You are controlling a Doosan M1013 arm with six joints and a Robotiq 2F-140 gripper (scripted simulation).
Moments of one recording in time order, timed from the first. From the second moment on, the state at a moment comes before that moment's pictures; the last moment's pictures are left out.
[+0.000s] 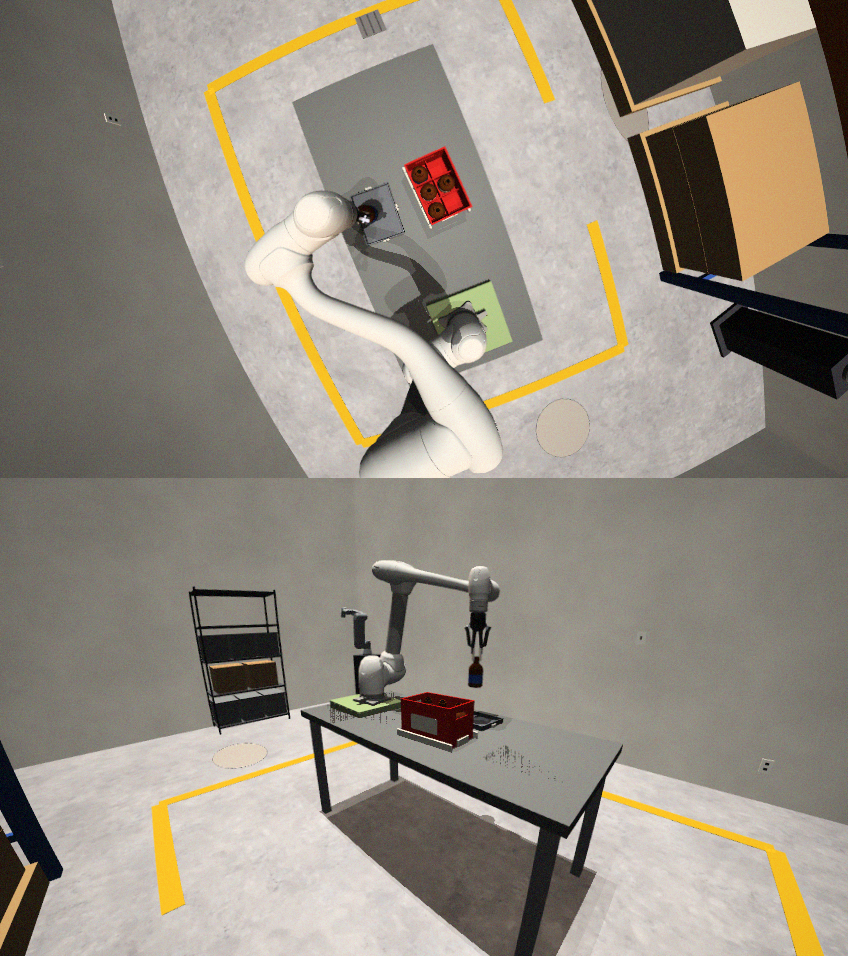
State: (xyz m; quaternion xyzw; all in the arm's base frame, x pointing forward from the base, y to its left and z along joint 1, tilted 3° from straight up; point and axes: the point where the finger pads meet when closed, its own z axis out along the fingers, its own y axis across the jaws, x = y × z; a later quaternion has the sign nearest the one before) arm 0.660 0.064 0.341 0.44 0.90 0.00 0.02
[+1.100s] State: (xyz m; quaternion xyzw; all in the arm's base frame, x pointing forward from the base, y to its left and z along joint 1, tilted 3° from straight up) arm 0.660 0.064 0.339 0.44 0.90 0.00 0.02
